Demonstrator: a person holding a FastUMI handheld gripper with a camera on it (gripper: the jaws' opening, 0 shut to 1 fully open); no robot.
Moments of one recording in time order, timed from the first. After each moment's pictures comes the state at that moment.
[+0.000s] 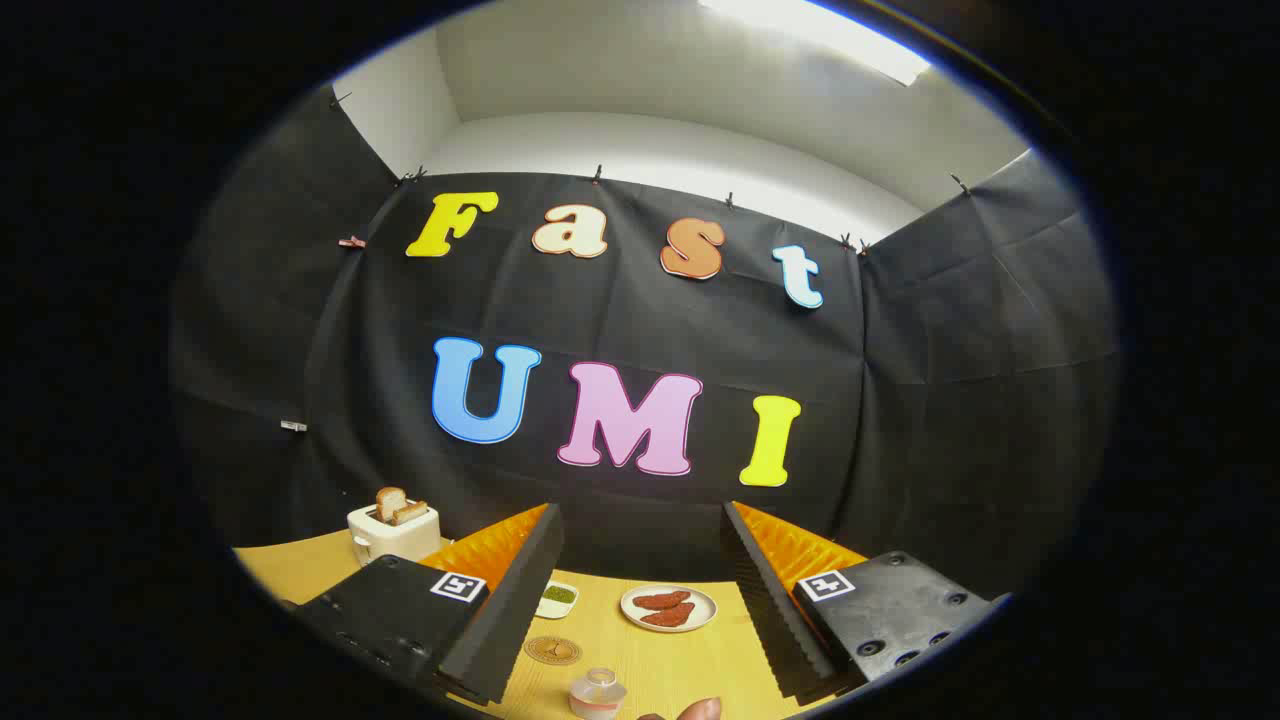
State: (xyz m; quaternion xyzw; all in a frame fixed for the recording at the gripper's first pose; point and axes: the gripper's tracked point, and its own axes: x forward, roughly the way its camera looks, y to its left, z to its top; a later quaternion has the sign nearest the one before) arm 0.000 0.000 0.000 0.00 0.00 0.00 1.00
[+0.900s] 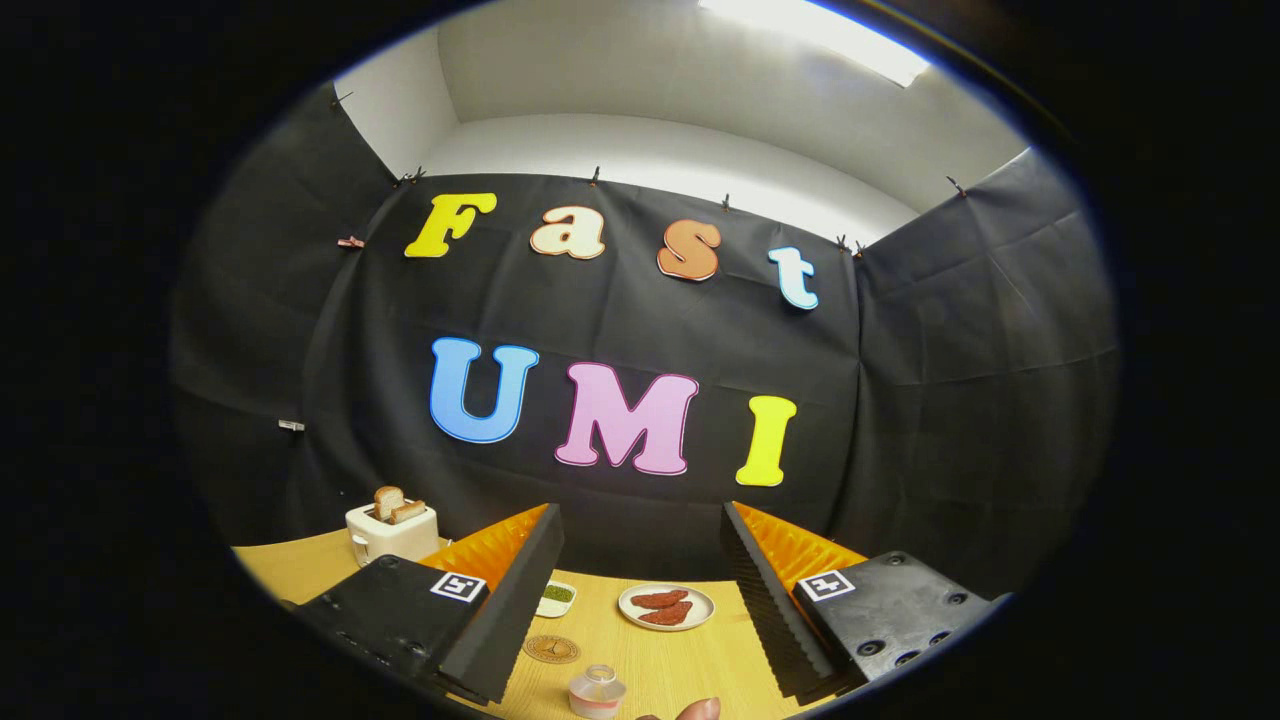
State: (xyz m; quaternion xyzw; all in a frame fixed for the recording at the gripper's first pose) arm -0.005 -0.001 -0.004 0.00 0.00 -0.01 1.00
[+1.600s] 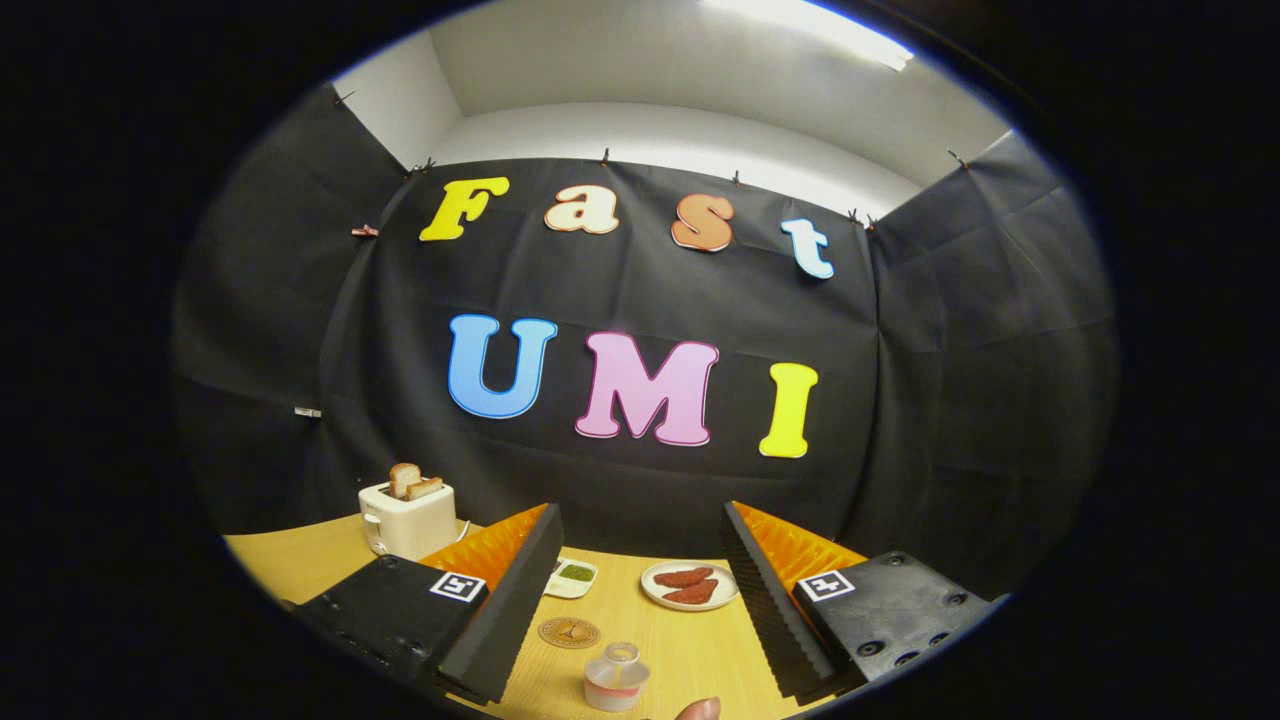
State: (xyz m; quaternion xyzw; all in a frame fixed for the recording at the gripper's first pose) arm -0.009 0.017 -0.079 0.03 0.03 0.02 1.00
